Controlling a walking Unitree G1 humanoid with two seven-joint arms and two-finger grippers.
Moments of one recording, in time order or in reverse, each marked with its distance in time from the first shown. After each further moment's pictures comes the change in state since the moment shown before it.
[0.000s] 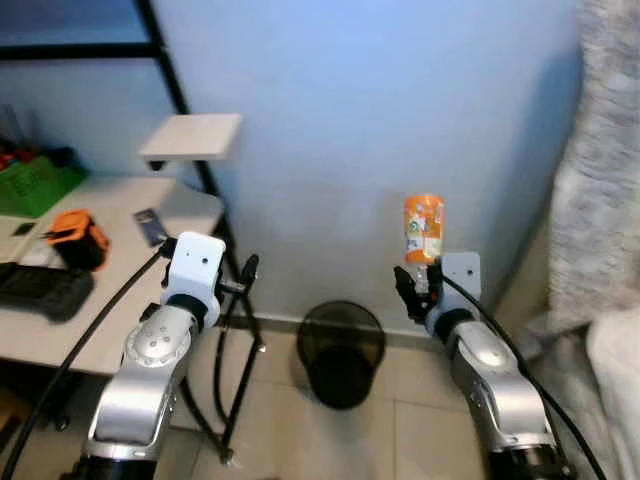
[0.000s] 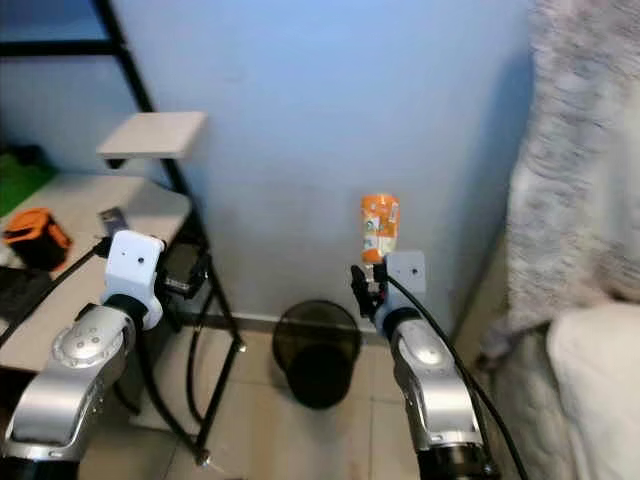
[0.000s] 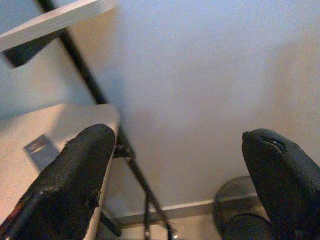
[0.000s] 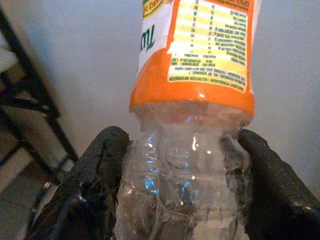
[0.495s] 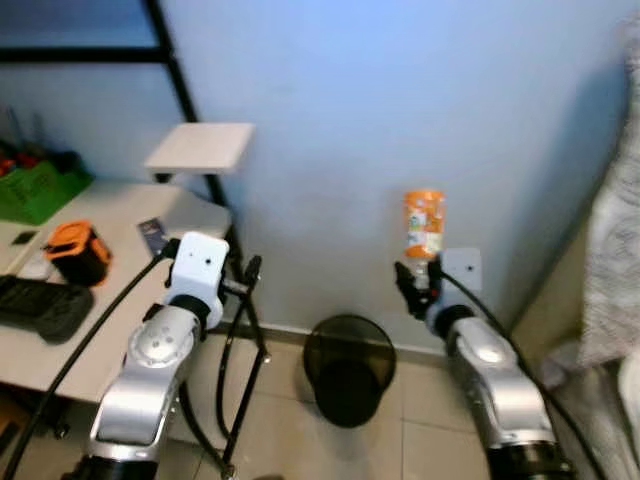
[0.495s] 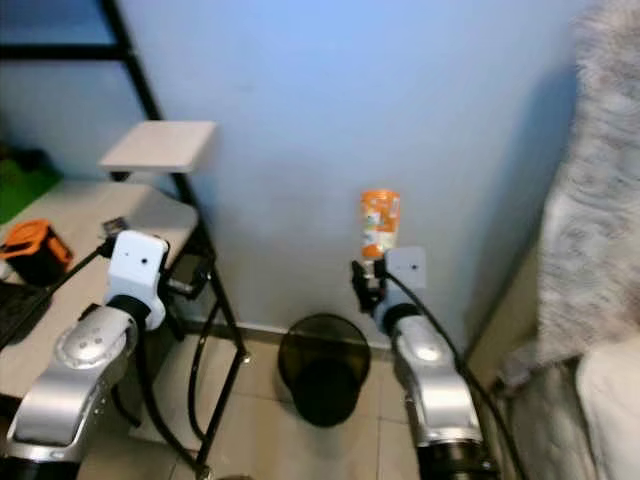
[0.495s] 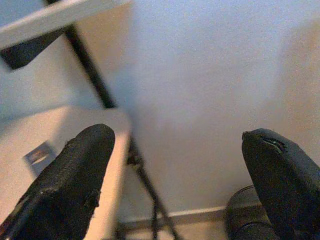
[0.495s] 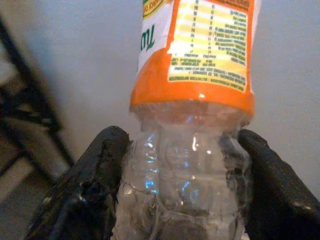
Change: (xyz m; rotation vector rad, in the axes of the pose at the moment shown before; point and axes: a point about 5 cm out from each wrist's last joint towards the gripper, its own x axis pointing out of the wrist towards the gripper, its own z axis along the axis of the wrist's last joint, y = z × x) left arm -0.001 -0.002 -0.002 0.005 0.009 -0.008; right arm 0.002 0.002 0.002 -0.008 -0.010 0.006
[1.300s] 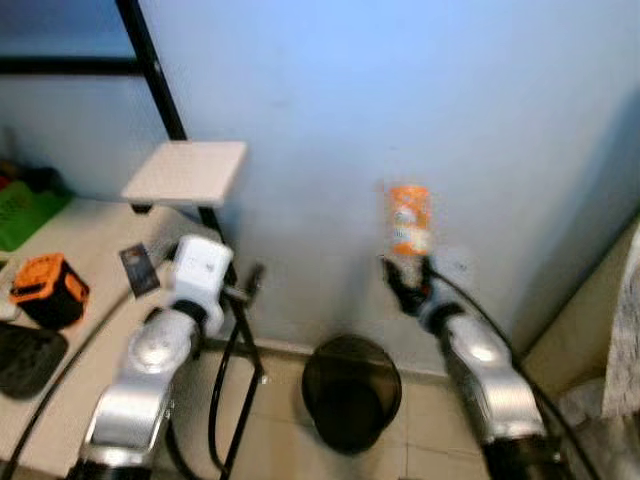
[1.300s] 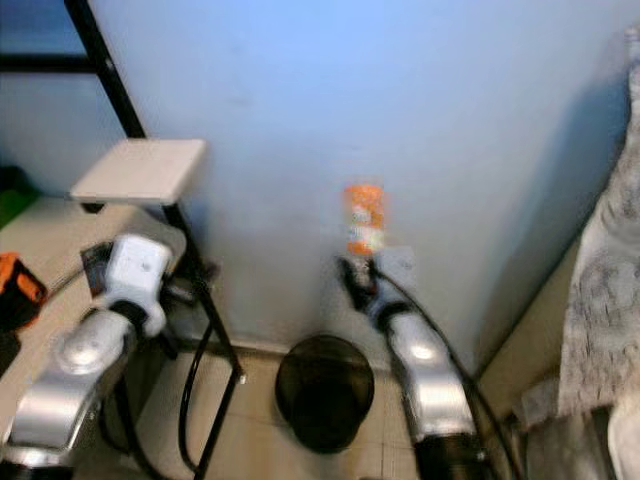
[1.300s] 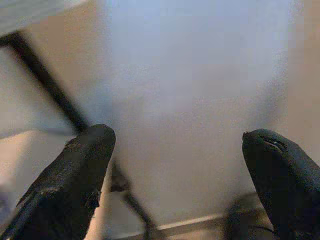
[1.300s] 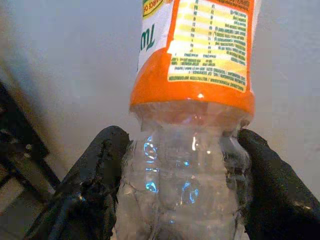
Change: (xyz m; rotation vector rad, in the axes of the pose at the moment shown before) left arm -0.003 -0.008 -0.004 0.028 0.007 -0.141; right arm 0.011 -0.007 -0.007 0.009 -0.031 0.051
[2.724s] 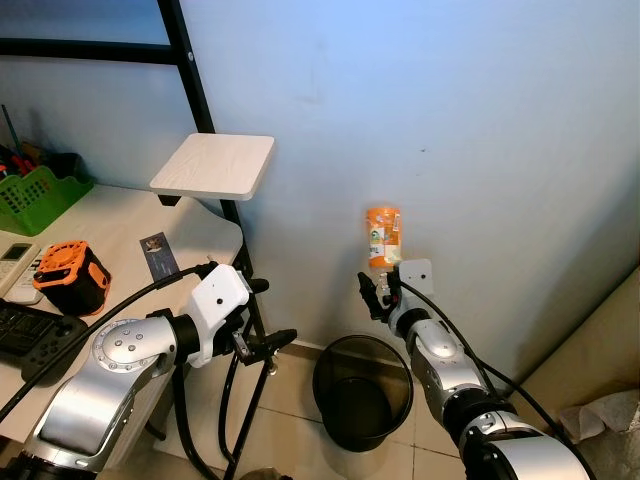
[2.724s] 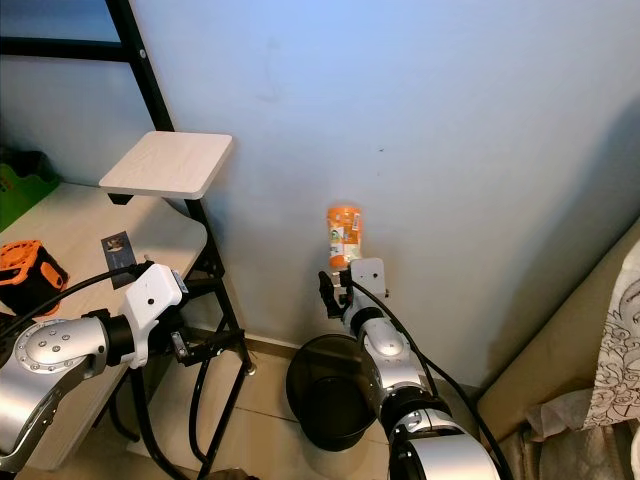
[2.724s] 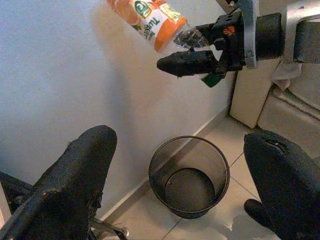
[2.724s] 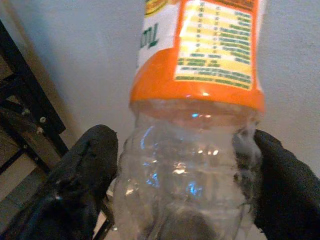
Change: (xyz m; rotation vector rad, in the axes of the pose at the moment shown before) left arm -0.022 -0.007 0.004 0.136 0.044 -0.606; right arm 0.033 0.017 -0.042 -0.020 0.051 0.006
